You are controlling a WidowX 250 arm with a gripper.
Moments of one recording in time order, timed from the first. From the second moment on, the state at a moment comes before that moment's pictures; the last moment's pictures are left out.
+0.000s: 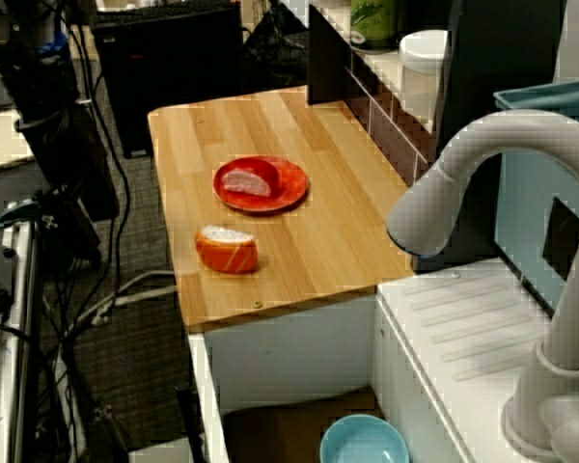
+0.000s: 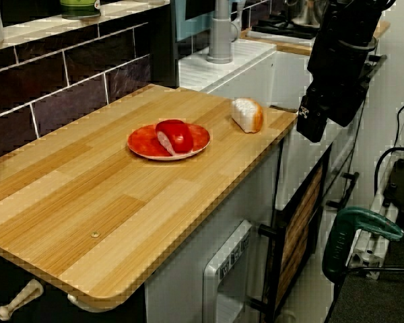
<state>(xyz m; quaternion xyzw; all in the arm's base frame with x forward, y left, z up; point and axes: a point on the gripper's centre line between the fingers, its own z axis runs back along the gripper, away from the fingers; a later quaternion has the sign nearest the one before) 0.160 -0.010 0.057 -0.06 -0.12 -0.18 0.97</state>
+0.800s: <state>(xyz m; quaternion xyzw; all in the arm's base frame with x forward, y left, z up) 0.197 -0.025 0.074 -0.07 -0.16 -0.30 0.94</state>
